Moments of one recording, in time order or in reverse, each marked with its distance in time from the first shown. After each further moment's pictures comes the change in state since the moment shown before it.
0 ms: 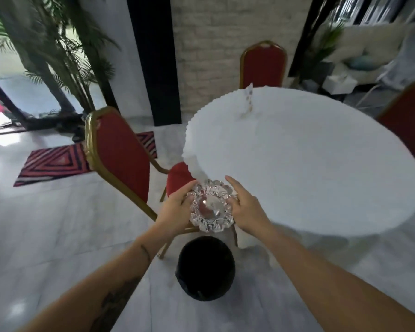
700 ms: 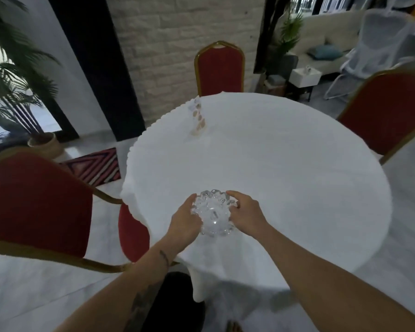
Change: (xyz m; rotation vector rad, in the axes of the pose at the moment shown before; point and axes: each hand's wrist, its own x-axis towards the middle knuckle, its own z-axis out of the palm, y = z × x) left_hand 0.152 0.099 0.179 0.011 -0.197 -0.150; right_hand 0.140 0.110 -0.156 -0.034 0.124 0.278
